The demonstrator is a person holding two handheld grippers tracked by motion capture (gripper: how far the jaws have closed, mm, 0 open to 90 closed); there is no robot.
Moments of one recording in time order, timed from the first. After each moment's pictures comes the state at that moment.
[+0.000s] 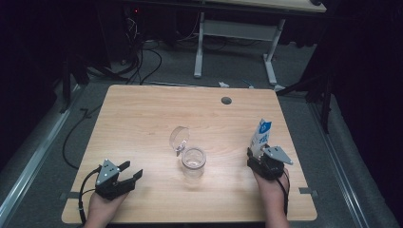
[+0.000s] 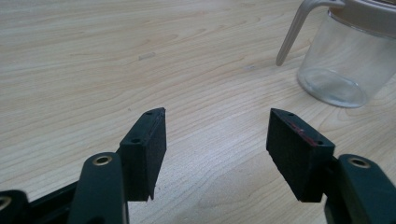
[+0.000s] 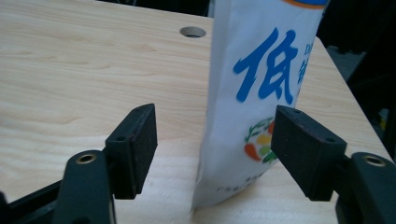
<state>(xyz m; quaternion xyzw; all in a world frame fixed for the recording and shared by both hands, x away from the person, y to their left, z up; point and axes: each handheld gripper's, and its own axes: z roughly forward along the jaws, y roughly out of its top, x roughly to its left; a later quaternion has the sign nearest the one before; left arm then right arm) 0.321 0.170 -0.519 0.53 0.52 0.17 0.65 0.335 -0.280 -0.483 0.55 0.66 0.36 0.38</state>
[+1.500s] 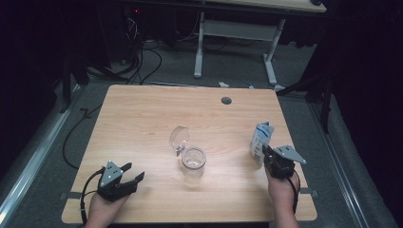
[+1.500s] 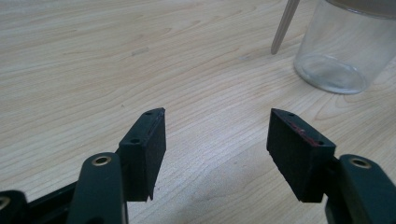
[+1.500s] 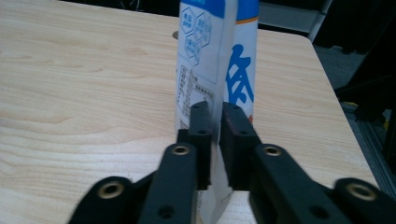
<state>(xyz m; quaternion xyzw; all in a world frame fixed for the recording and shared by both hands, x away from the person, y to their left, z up) 0.316 0.163 -0.522 0.55 0.51 0.18 0.64 0.328 -0.306 -0.472 0.55 0.66 0.37 0.36</state>
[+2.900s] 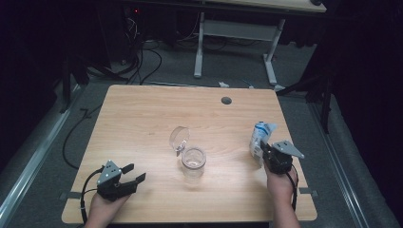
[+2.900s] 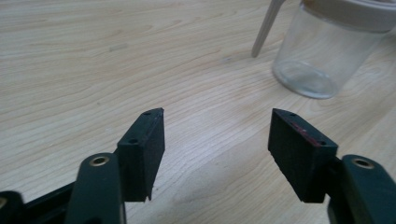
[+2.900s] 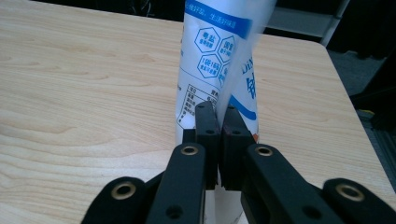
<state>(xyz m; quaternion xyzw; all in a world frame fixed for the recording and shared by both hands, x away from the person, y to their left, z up) 0.317 0.167 -0.521 0.54 0.51 0.12 0.66 0.345 -0.308 -0.474 0.54 0.66 0.38 0.35</state>
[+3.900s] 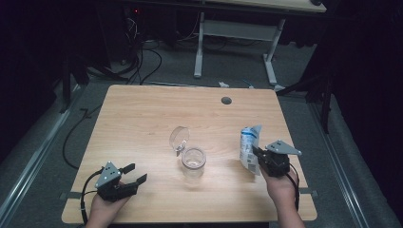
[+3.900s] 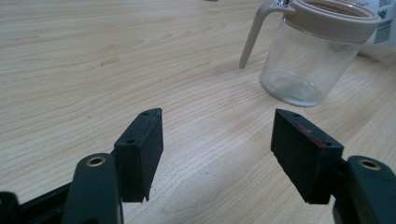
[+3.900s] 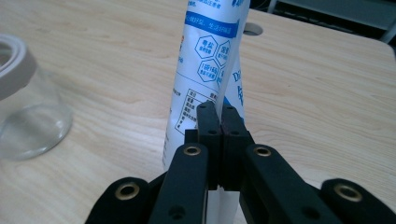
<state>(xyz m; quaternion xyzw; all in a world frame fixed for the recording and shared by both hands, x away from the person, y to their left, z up) 0.312 0.166 -0.521 0.53 0.49 0.12 0.68 0.330 -0.289 -0.447 0.48 0.74 0.38 0.29</state>
